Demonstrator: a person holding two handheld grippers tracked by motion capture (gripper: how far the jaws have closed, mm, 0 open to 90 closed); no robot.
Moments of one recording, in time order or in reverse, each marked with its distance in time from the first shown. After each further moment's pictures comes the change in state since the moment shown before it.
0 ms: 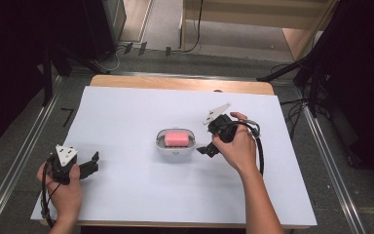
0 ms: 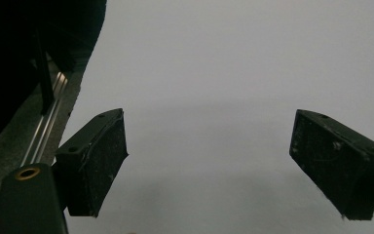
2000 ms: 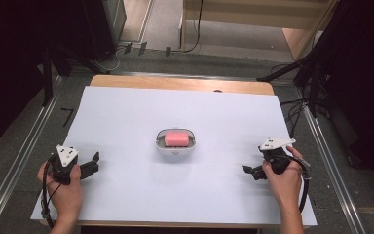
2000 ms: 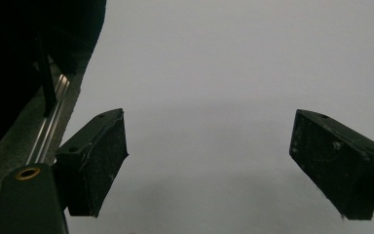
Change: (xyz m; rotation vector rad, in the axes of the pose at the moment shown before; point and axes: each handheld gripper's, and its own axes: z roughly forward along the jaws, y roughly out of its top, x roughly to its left) left arm -0.002 0.000 0.000 -0.002 0.006 0.016; right arm -0.011 -0.171 -0.044 -0.142 -0.191 0.262
